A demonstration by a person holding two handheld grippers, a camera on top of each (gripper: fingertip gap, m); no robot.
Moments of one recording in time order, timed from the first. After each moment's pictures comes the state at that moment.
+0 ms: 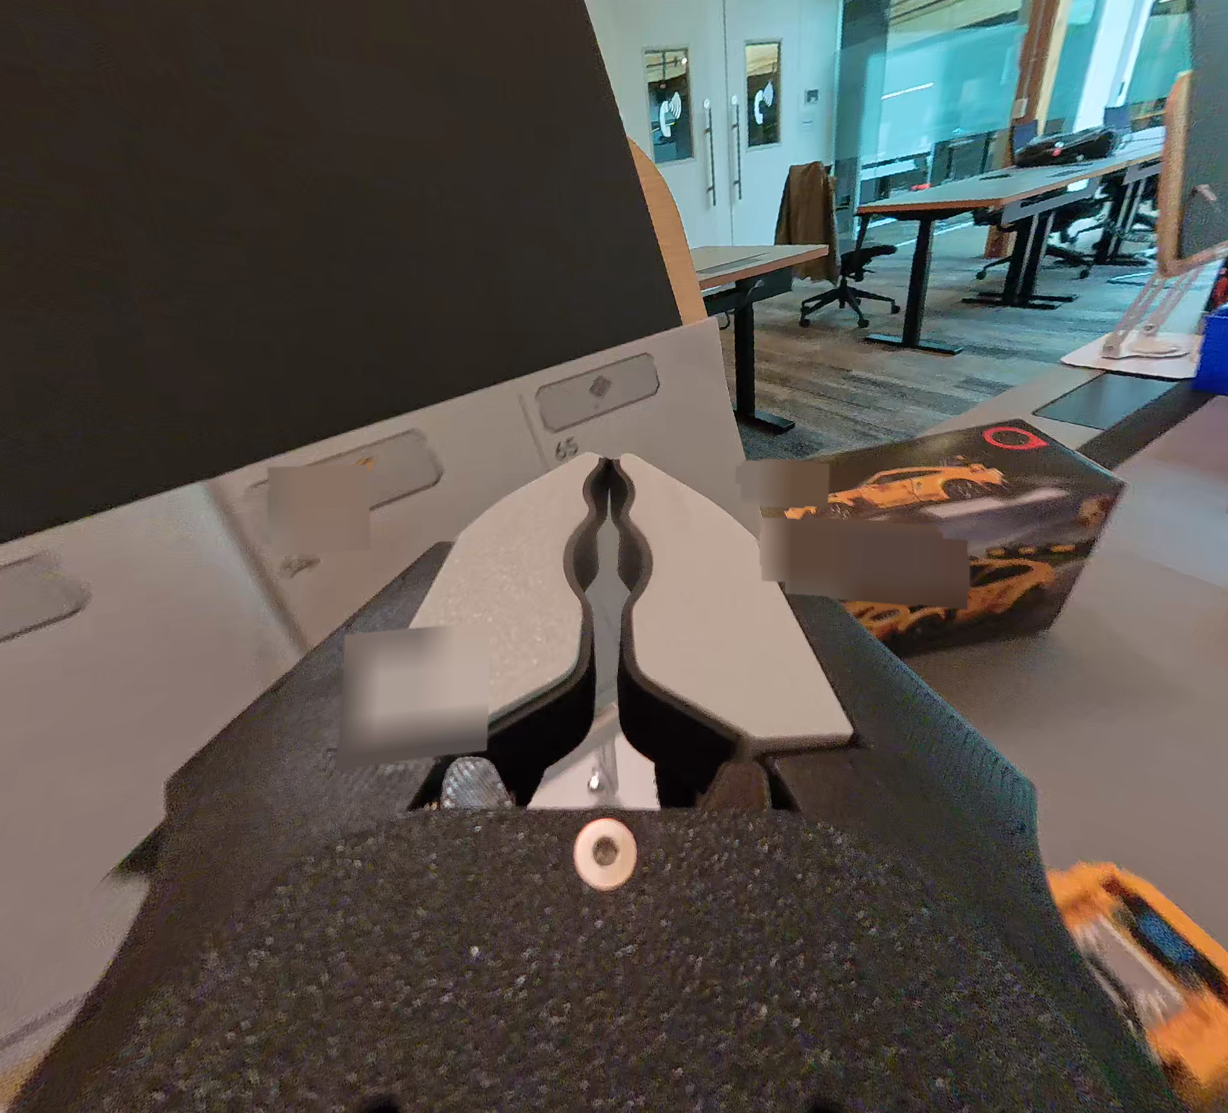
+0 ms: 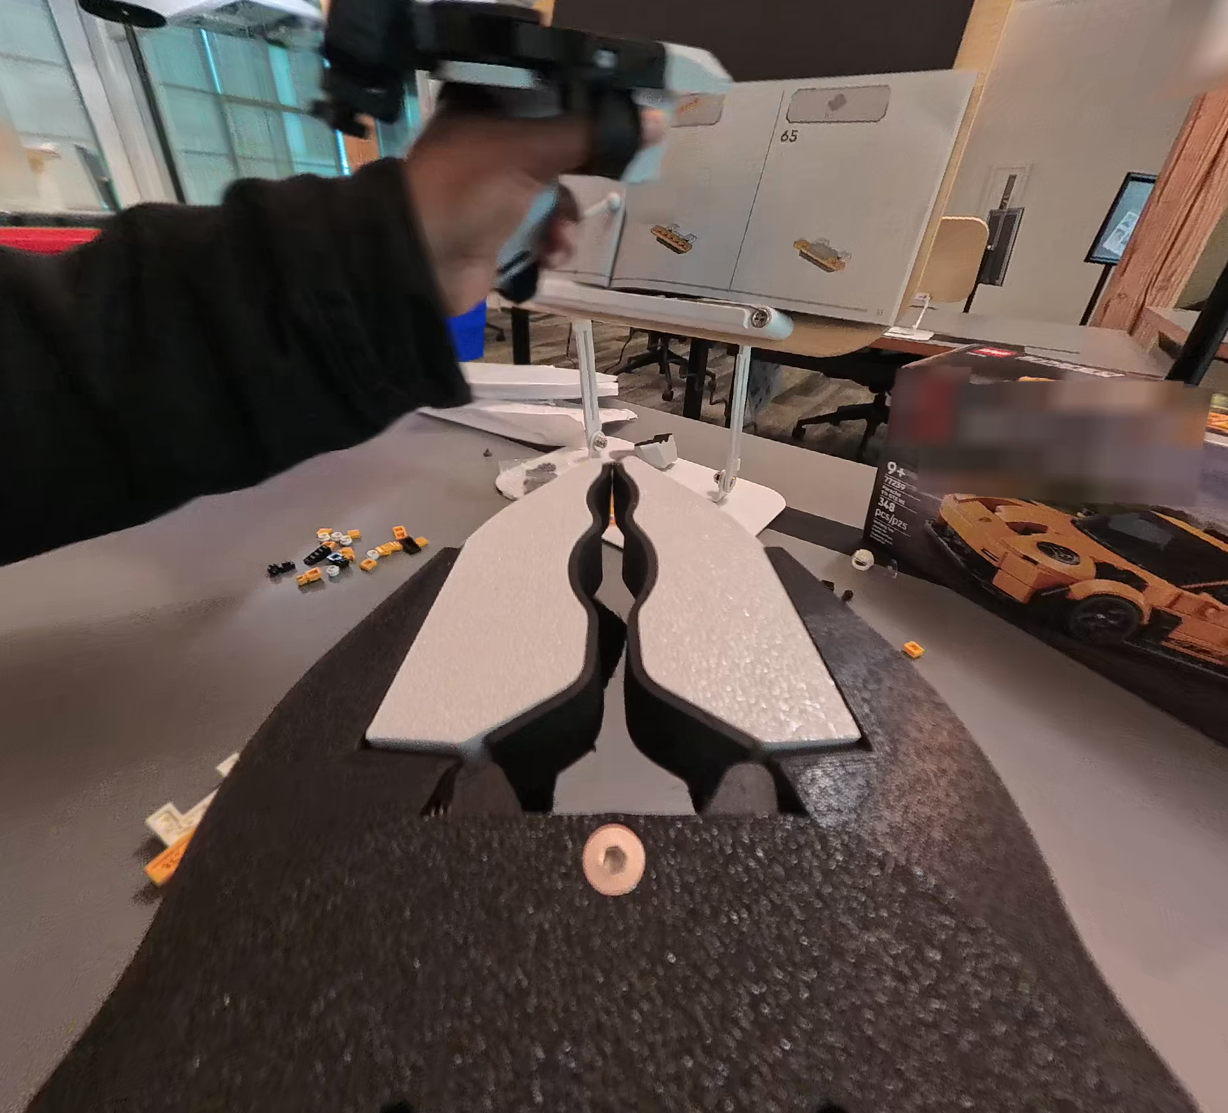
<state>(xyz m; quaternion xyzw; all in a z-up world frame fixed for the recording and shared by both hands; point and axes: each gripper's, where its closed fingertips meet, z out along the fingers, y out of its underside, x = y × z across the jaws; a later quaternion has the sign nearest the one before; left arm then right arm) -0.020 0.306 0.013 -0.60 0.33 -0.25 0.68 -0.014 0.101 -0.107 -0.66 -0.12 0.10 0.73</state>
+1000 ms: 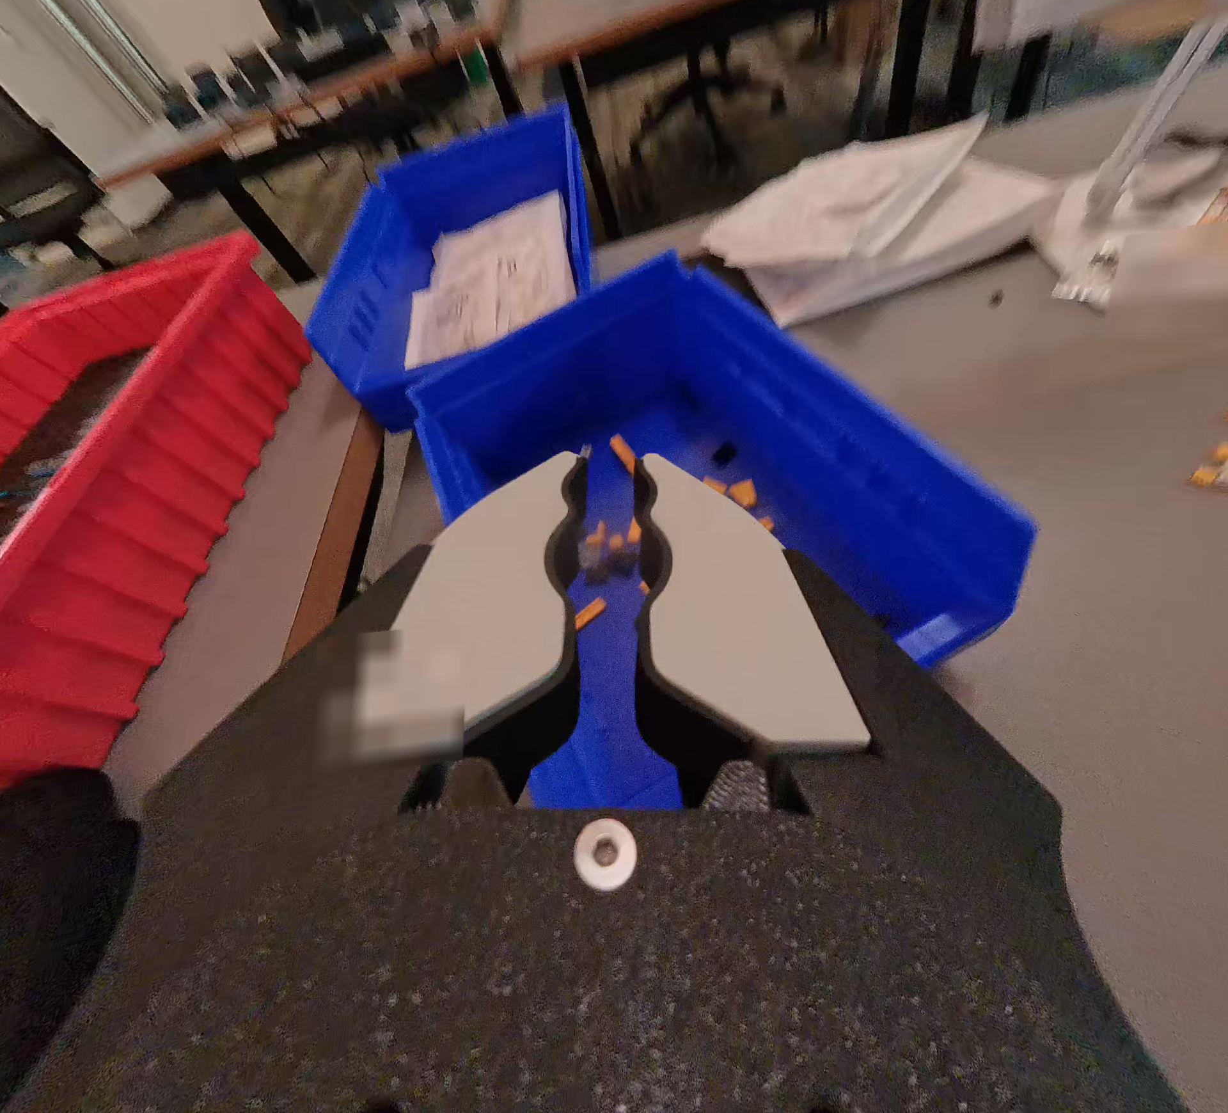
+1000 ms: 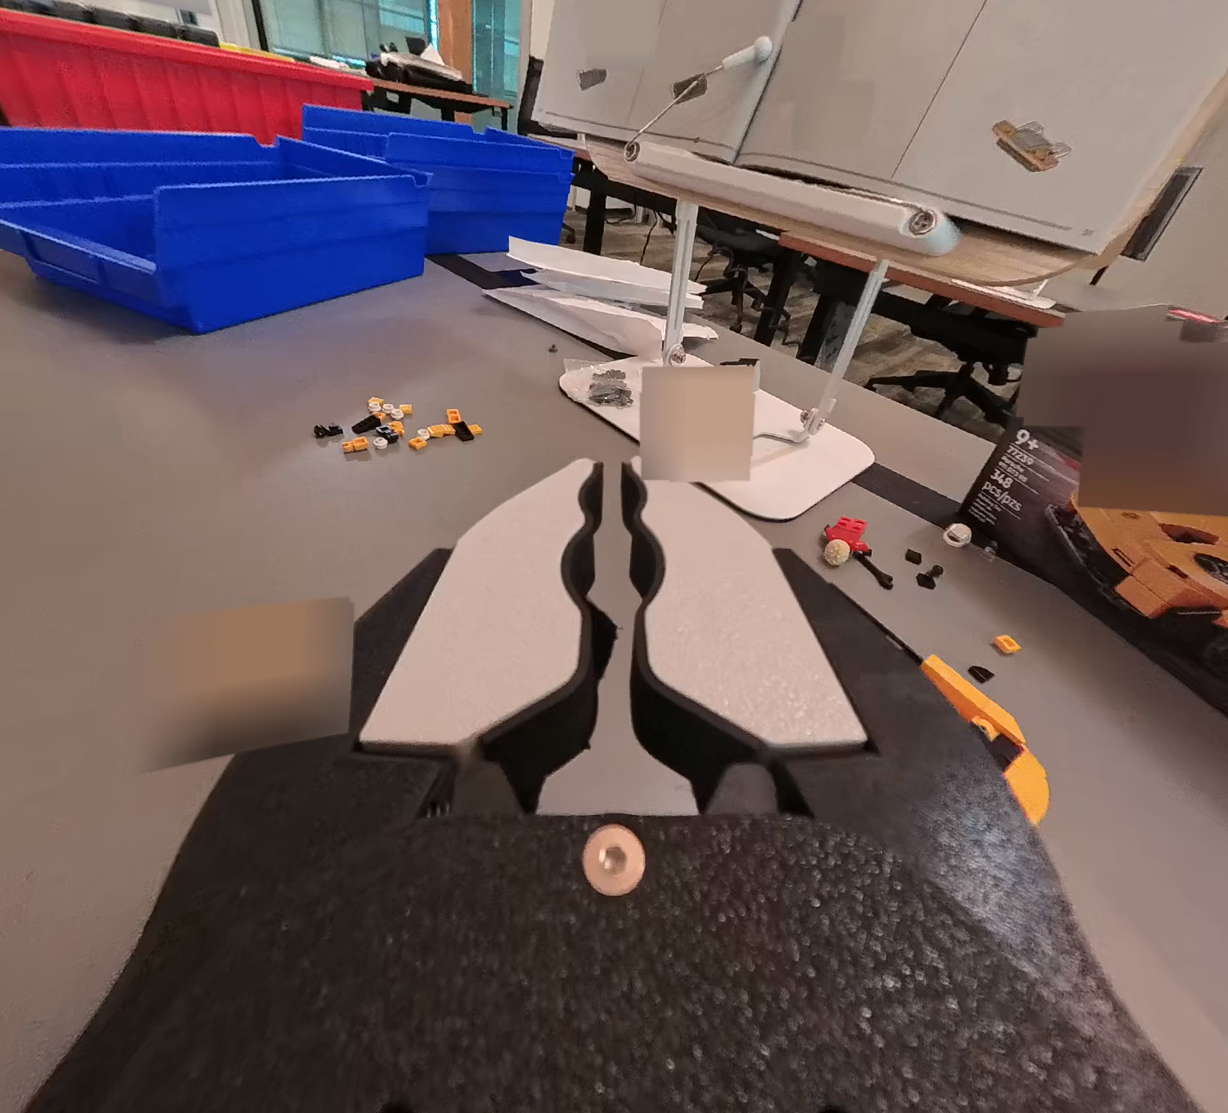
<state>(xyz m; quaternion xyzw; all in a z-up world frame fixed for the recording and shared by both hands) -0.559 0.248 -0.076 -0.80 0.23 0.01 0.55 -0.048 0.105 -0.152 -0.70 -0.22 0.10 0.68</state>
